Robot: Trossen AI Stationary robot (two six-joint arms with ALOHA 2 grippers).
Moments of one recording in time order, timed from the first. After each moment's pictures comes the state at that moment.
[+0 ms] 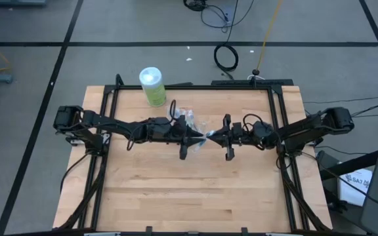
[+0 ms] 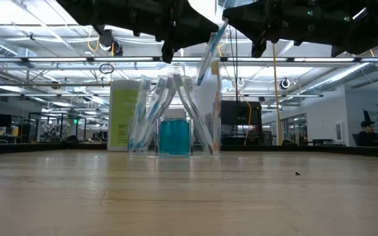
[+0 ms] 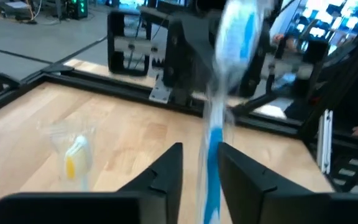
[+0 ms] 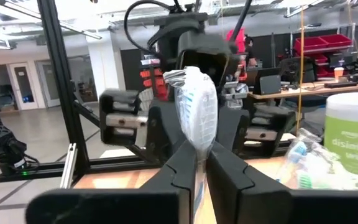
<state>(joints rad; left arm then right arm) -0.01 1.58 0.91 0.51 -0.01 -0.22 0.04 1.34 0.44 1.09 0.03 0.11</state>
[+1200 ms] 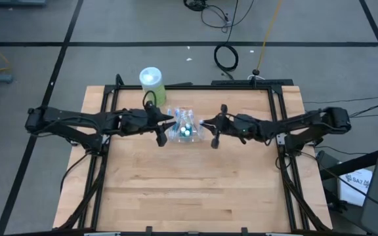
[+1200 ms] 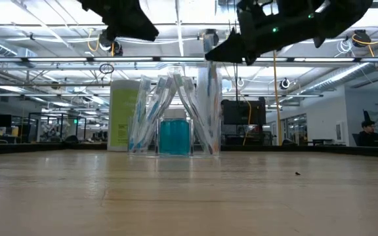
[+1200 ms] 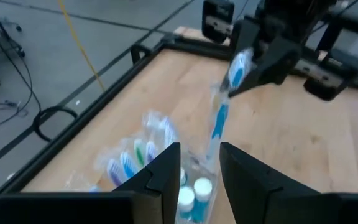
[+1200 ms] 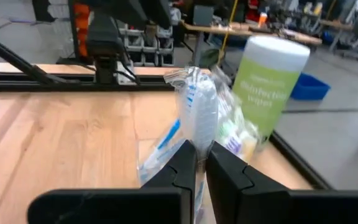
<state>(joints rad) -0.01 1.17 0.91 -0.17 -0.36 -0.17 -0.05 1.38 0.67 0.55 0.24 -0.08</state>
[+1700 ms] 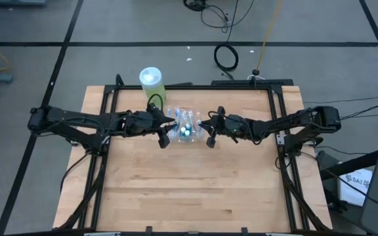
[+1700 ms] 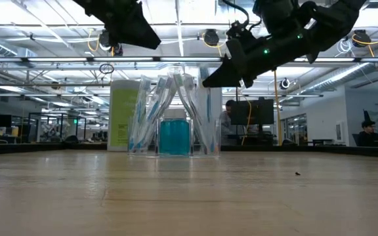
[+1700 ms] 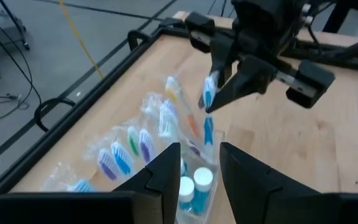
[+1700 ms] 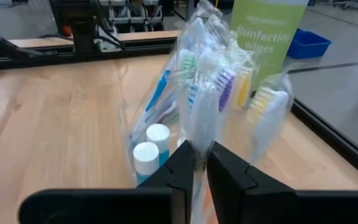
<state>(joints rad) -0.01 1.21 0.91 -0.18 -0.36 -0.17 -0.09 1.50 0.67 0.54 0.23 0.04</state>
